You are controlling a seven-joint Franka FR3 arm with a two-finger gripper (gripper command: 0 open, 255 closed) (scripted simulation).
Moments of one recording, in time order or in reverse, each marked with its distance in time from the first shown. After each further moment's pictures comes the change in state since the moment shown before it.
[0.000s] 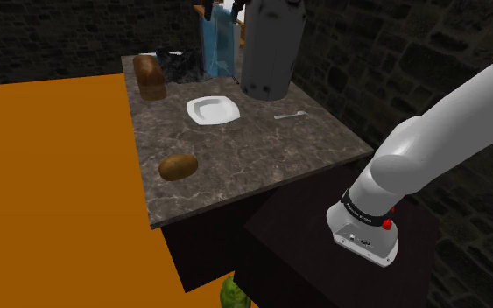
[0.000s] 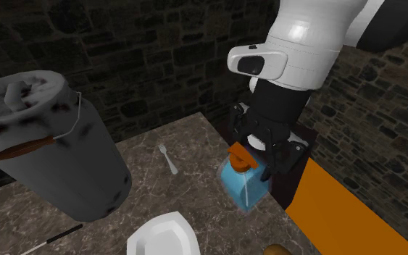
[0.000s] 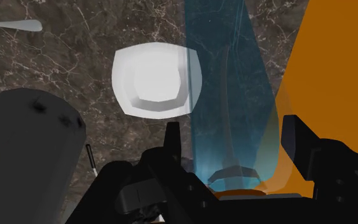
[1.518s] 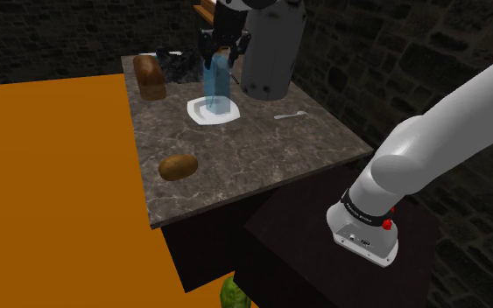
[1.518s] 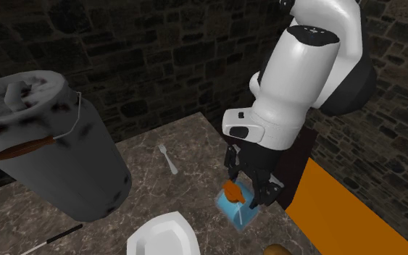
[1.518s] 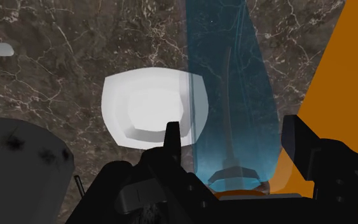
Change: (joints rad) arm 0.007 -0.005 0.015 -0.310 0.003 0.304 0.016
